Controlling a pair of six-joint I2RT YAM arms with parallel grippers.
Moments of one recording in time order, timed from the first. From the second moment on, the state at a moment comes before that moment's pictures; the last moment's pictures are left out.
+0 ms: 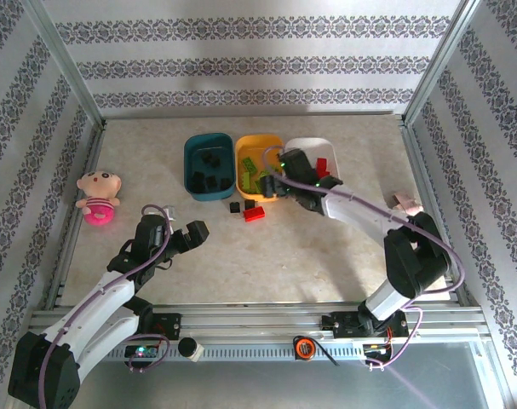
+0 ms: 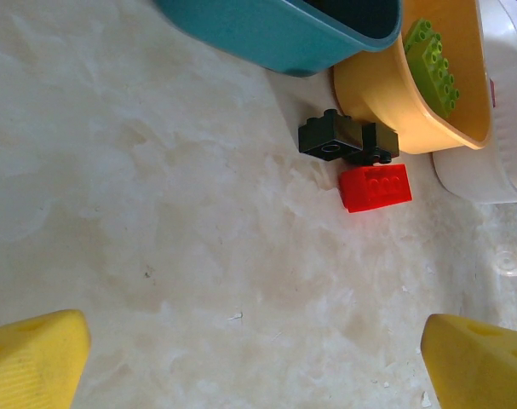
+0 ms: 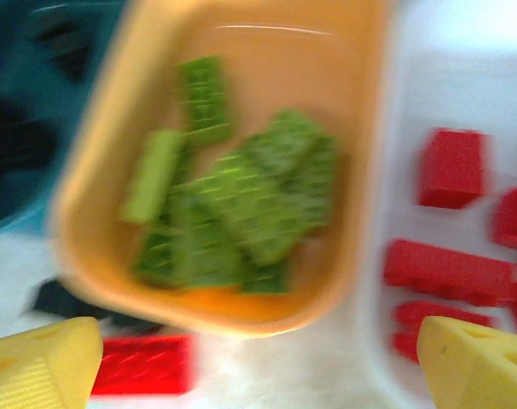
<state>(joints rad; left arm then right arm) -0.31 0.79 0.33 -0.20 0.19 -0.75 0.61 1.59 1.10 -0.30 0.12 0.33</state>
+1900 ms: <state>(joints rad) -0.31 0.83 0.33 -0.18 0.19 -0.75 0.49 1.45 0.96 -0.26 0.09 0.35</state>
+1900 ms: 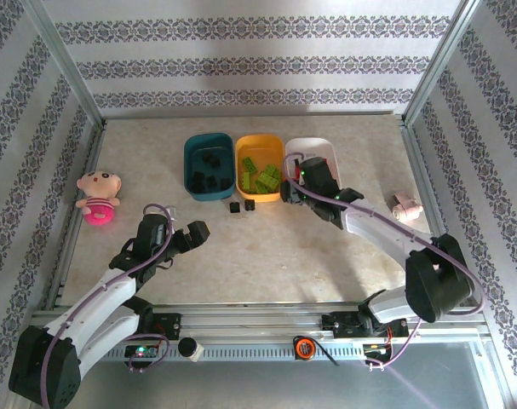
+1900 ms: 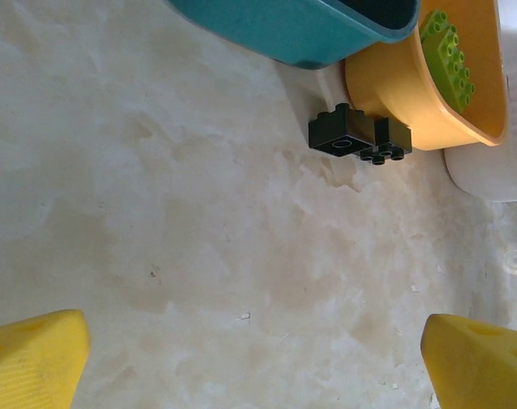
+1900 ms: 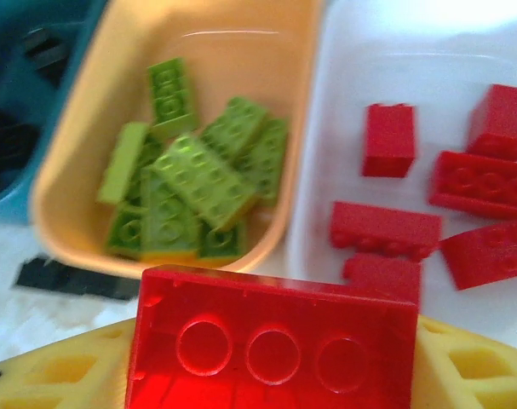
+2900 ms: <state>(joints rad) -0.56 1.40 0.71 -0.10 0.04 -0.57 0.42 1.61 1.10 -0.35 0.18 0.43</state>
